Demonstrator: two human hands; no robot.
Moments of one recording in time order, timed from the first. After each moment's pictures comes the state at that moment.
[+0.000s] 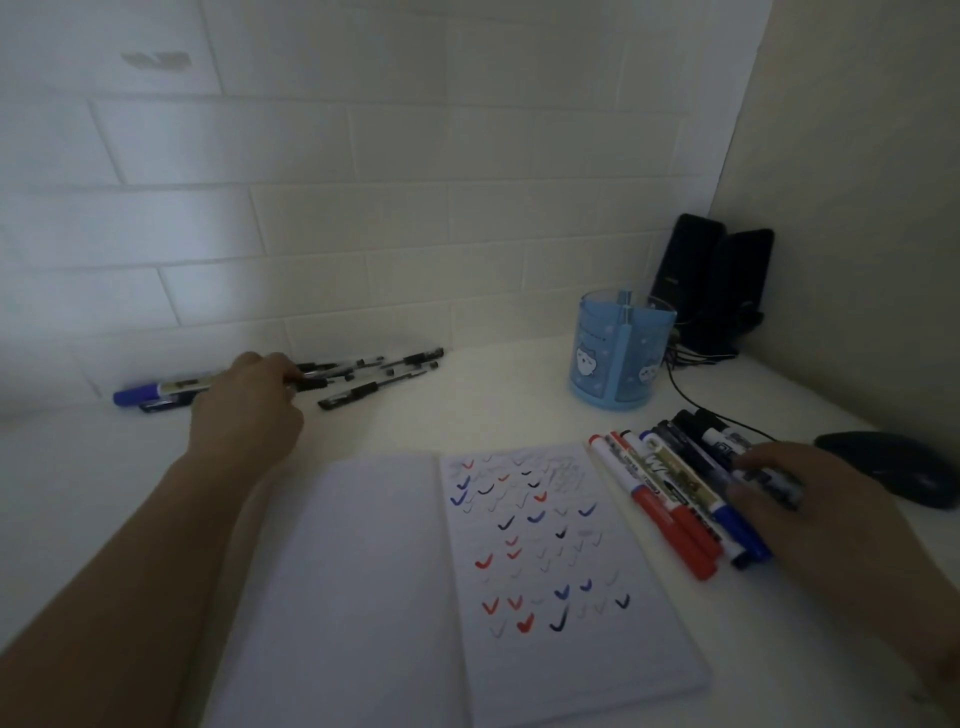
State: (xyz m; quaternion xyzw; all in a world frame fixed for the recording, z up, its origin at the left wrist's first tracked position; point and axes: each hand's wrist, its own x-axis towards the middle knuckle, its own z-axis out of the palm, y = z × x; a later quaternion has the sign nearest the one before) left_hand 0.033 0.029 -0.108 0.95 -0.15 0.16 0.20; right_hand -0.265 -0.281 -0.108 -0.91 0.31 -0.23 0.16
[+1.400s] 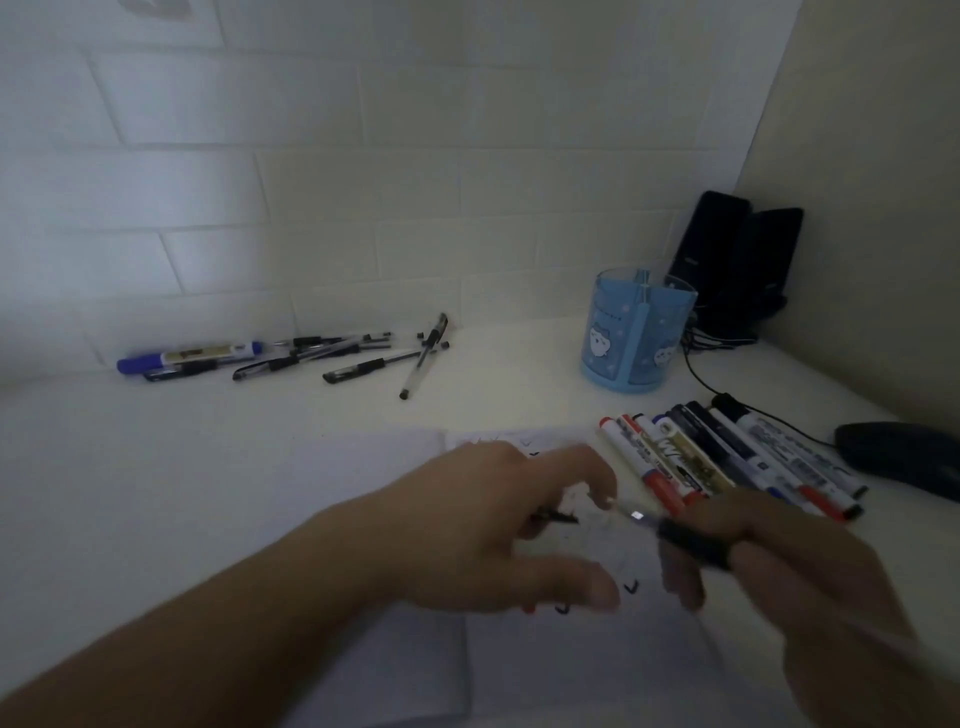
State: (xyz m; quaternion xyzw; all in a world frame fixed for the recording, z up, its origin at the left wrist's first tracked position) left_hand -0.117 -0.040 -0.083 0.69 -0.66 -0.07 0.28; right_hand -0.281 -0.216 -0.116 -0.81 0.01 -0.26 0.52
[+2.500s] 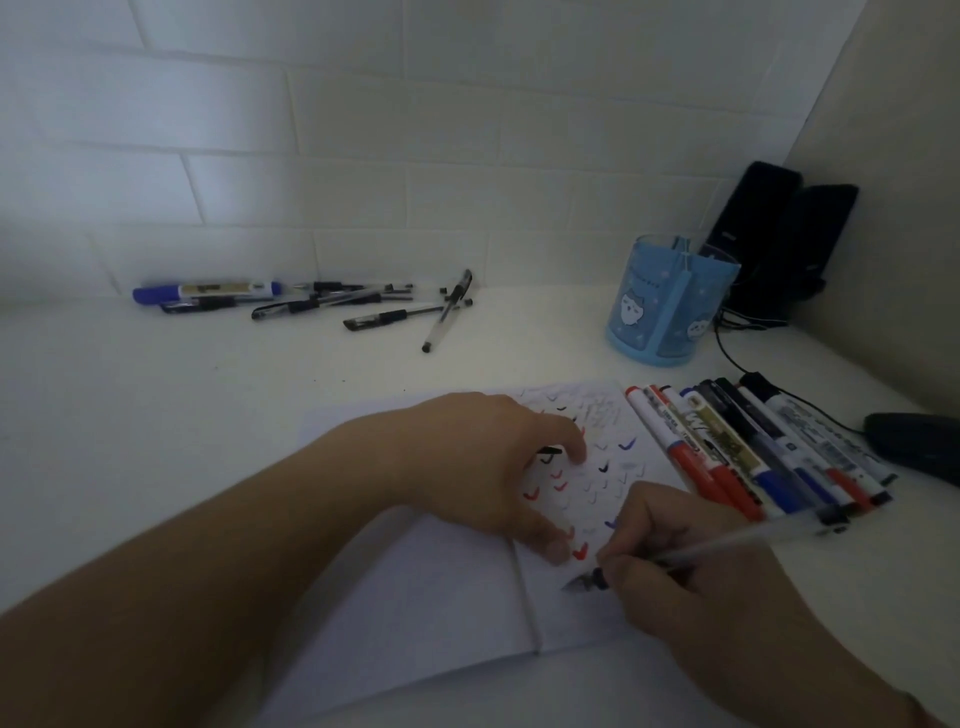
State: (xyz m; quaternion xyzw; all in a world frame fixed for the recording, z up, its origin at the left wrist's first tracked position) left_hand -0.090 -0.045 -0.099 0.81 -0.57 -0.11 0.07; right_hand -0.254 -0.163 -0.114 -0.87 0.05 -0.13 0.47
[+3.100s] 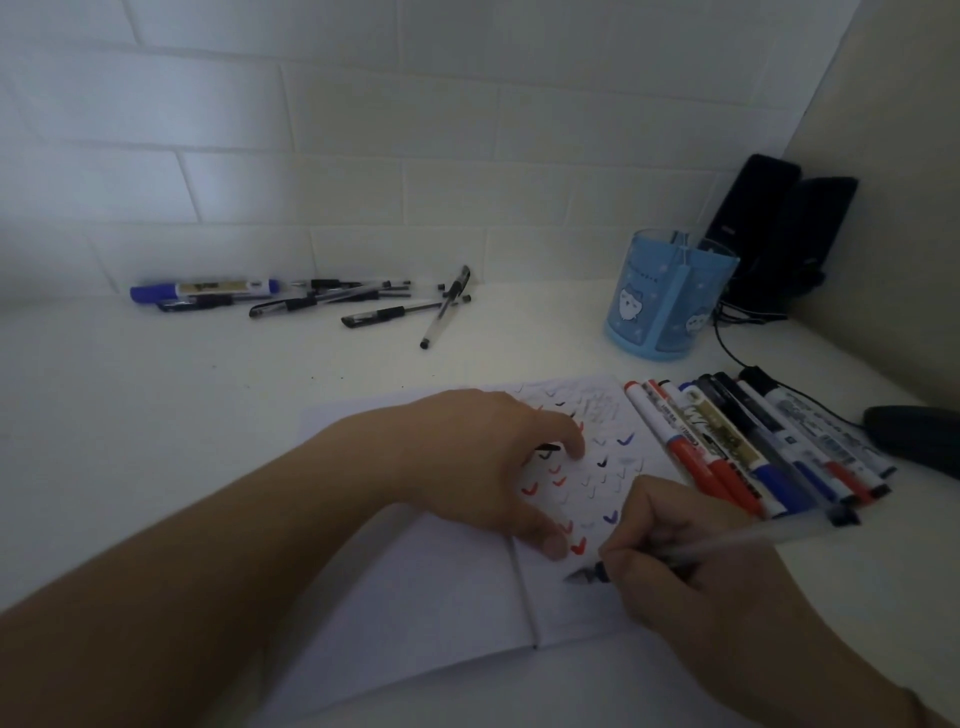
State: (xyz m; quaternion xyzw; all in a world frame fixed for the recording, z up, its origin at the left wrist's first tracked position) left_hand -0.093 -0.044 -0.097 0.81 -0.57 -0.11 0.07; right_hand -0.256 -0.165 -0.116 -0.88 0.03 -0.16 0.44
